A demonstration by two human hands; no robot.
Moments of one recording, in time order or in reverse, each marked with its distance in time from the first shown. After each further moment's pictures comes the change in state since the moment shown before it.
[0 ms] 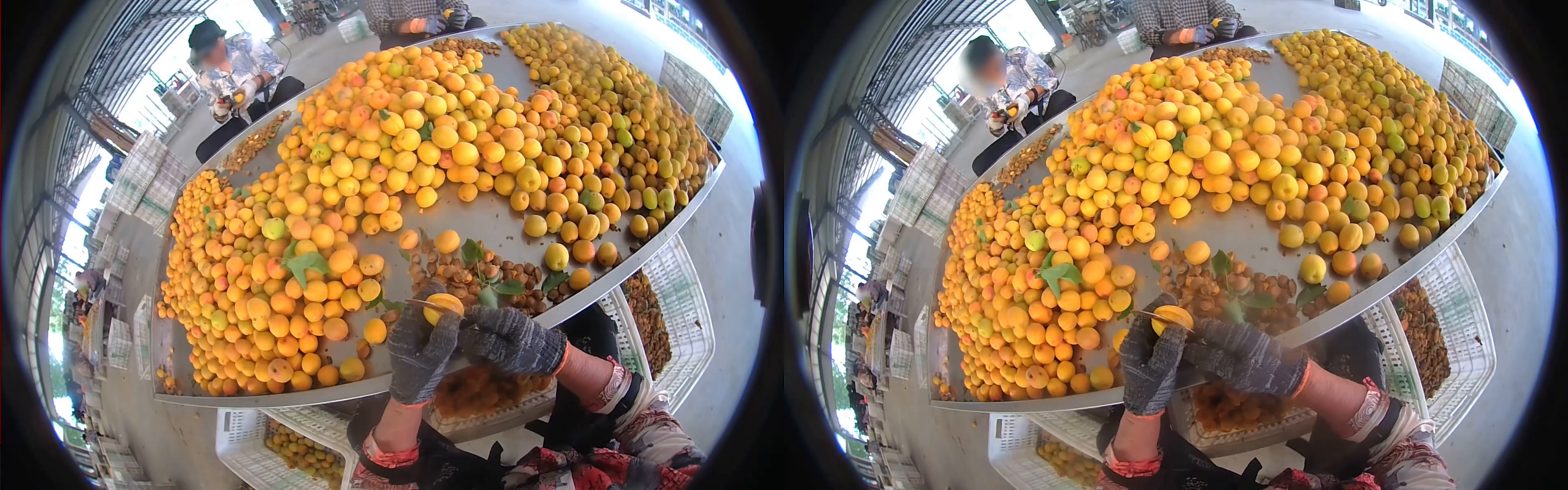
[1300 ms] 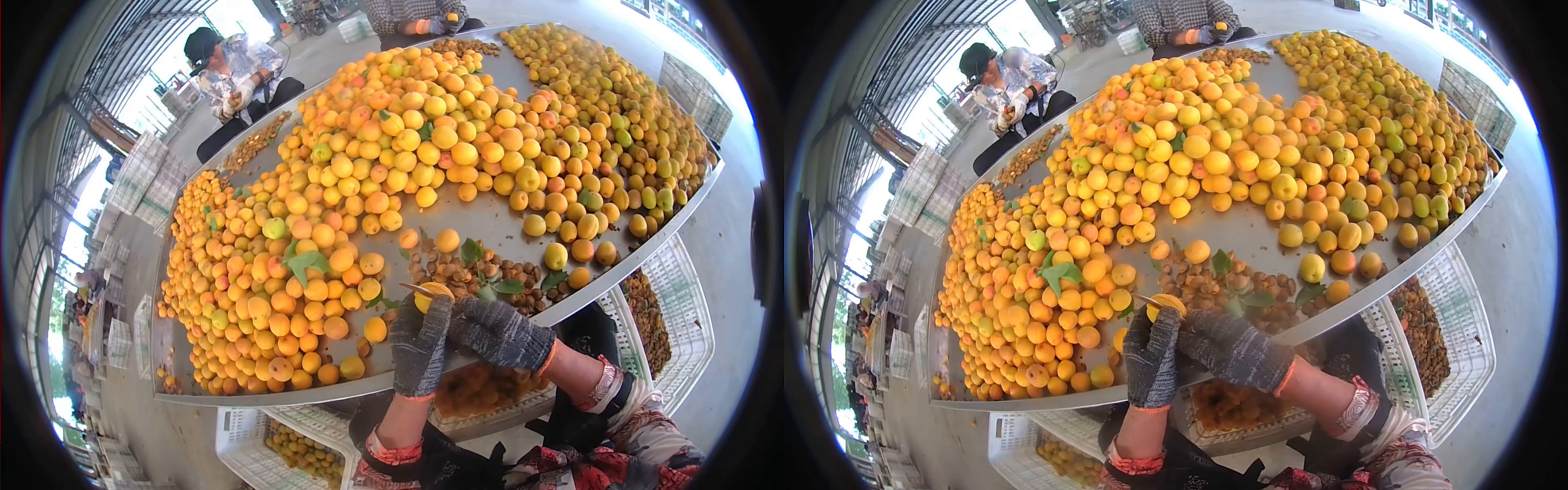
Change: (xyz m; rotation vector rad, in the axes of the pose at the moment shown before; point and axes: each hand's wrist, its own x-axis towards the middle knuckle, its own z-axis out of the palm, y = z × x) left_hand 0.005 -0.002 0.004 0.046 0.074 -0.108; right_hand 0.017 -0.009 0.004 -0.526 0.107 -0.268
